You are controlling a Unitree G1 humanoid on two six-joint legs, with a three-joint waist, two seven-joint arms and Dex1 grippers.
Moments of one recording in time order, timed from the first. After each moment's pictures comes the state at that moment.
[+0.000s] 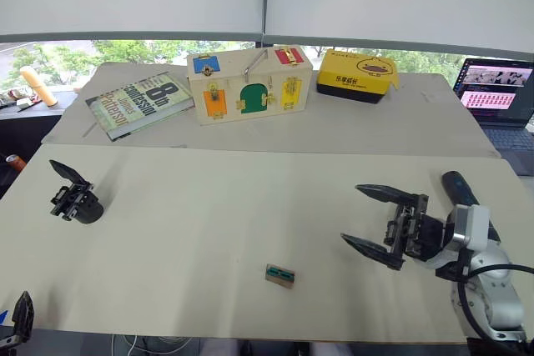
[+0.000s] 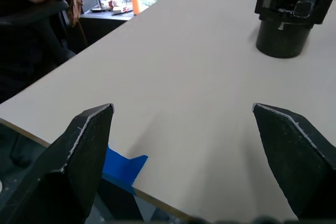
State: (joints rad) left arm 0.63 0.23 0.87 -0.15 -0.59 -0.06 -0.46; right arm 0.02 -0.47 -0.17 -0.29 0.64 -0.19 1.26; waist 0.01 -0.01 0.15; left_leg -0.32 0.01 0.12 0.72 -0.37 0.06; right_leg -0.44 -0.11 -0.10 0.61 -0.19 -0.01
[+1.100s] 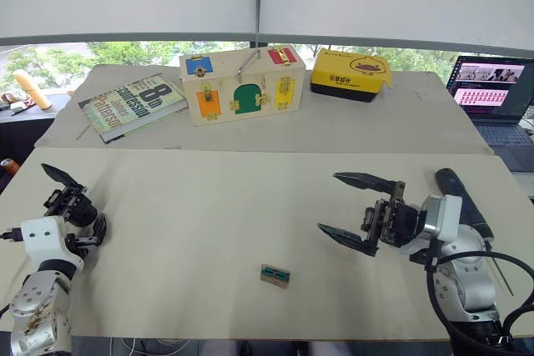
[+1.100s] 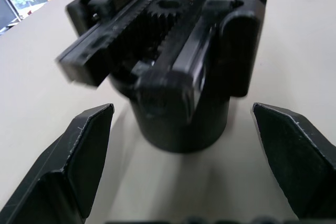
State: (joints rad) left arm 0.04 0.50 0.54 0.22 -0.30 0.06 -0.35; right arm -0.09 -0.47 -0.09 -0.28 0.57 -0.21 1.14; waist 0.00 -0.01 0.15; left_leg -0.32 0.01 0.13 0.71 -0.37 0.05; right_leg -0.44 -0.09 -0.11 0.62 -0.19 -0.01
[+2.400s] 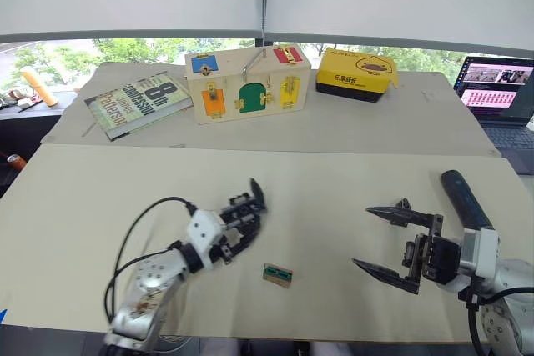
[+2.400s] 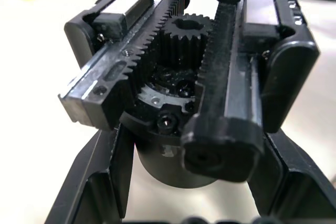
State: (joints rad) left arm 0.02 0.36 -0.19 -0.16 -0.18 0.02 -0.68; right arm 0.21 -0.64 -0.24 -0.36 0.61 -0.21 1.20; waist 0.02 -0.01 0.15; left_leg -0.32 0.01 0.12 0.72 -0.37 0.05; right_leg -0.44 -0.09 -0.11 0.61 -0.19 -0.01
